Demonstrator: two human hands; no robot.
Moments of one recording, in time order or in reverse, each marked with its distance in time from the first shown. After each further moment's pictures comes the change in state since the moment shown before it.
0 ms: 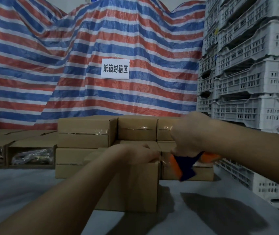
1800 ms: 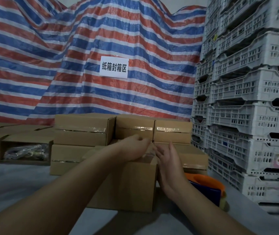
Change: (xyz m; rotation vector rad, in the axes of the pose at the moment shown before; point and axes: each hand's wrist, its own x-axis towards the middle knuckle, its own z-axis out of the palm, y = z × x) left_hand -0.014 -0.002 -0.003 -0.252 0.269 0.036; right_hand 0.037 -0.107 0.073 2.776 0.307 0.286
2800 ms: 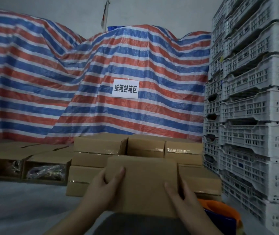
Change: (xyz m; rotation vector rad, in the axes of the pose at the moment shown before) left_hand -0.060 -0.076 -0.015 -0.568 0.449 -0.067; right_hand -0.040 -0.008 -0.010 -0.500 -0.016 -0.119
